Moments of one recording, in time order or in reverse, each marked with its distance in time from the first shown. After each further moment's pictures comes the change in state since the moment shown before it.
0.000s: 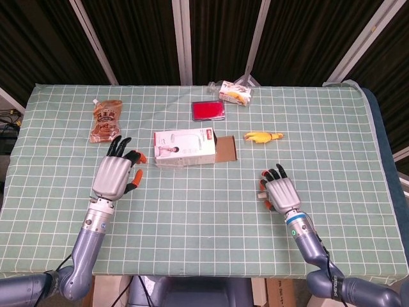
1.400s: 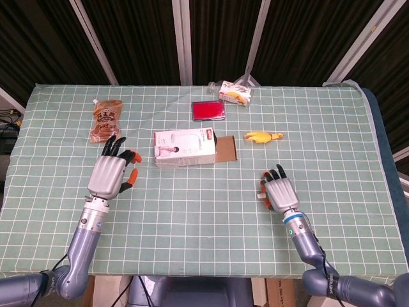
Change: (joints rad) left arm 0.004 0.021 0.012 0.013 -0.009 0.006 -0.042; right arm 0.029 -0.021 -0.022 -0.002 0.082 0.018 -0.090
